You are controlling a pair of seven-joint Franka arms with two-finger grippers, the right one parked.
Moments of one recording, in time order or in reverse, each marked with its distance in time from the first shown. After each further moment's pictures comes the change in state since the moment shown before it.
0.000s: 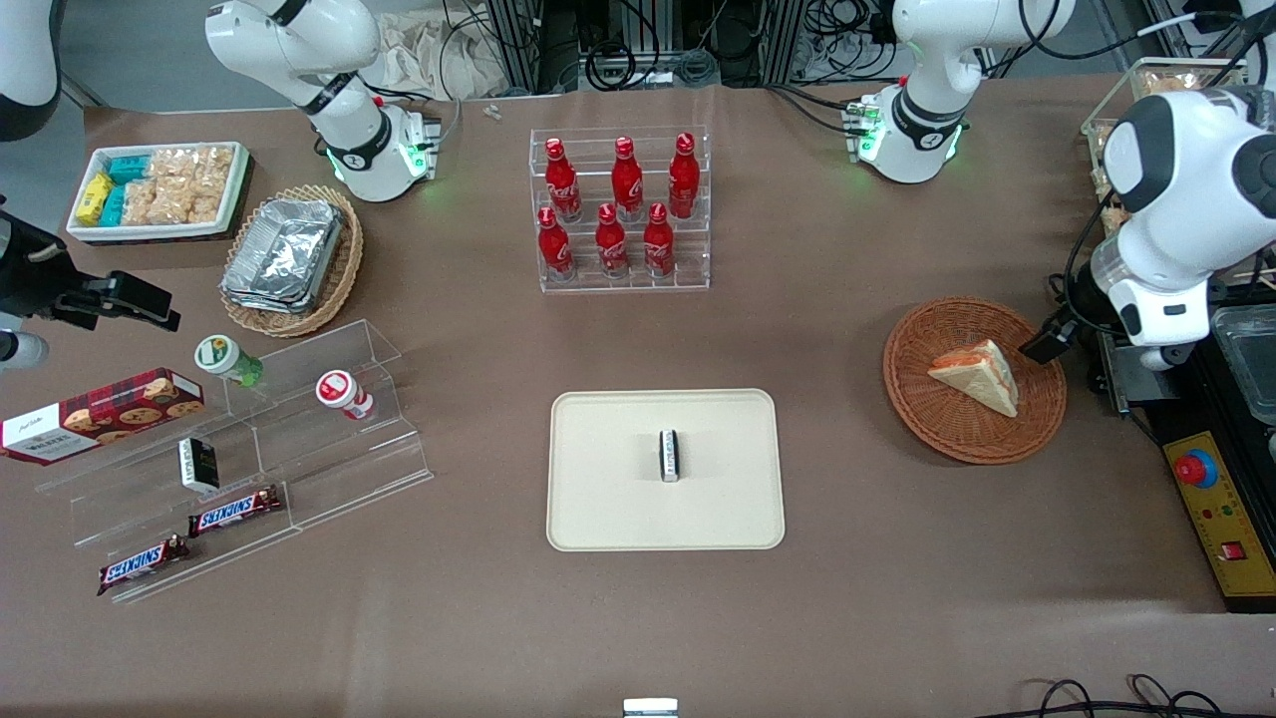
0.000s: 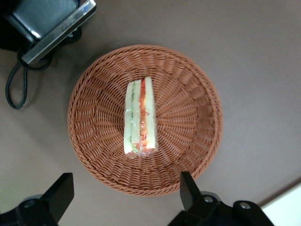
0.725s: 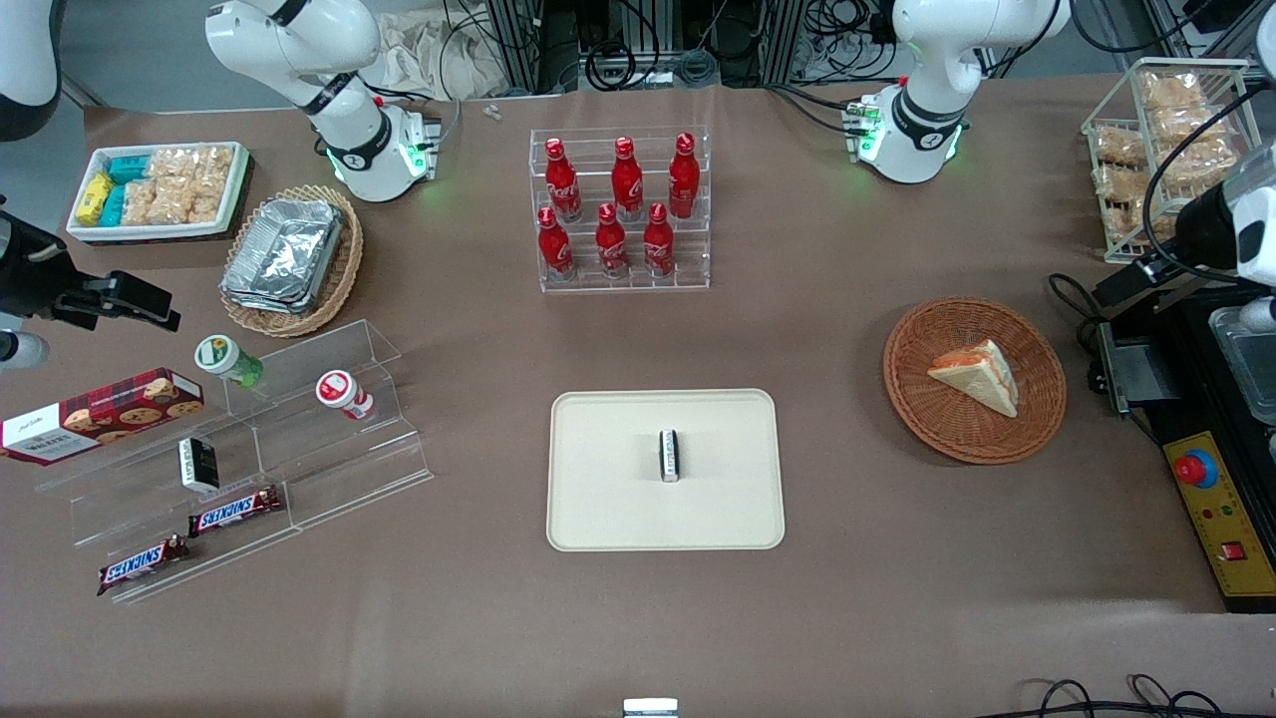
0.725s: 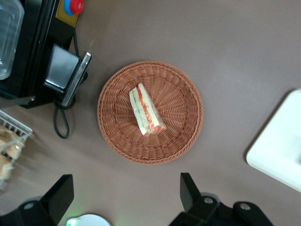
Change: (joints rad) arm 0.001 -0.013 -0.002 0.396 0.002 -0.415 0.372
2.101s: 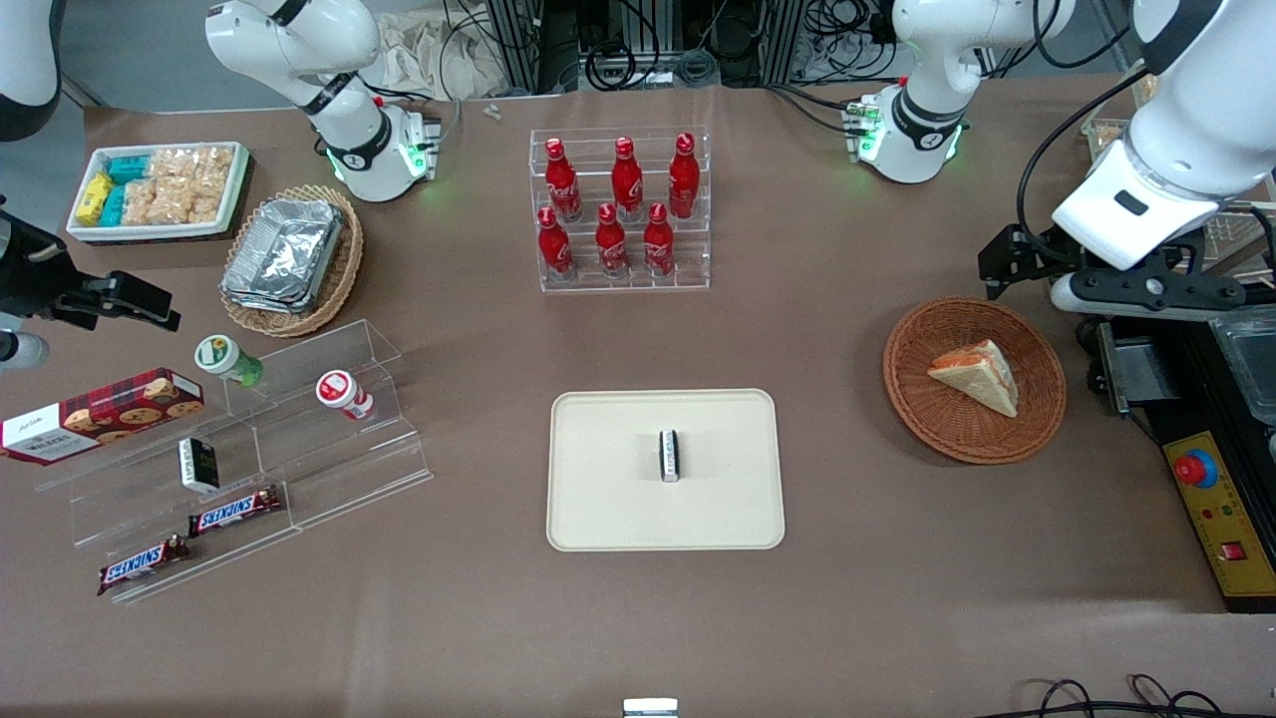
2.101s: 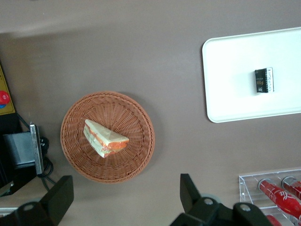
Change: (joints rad) arm -0.025 0.099 -0.219 0.252 -0.013 -0.081 0.415
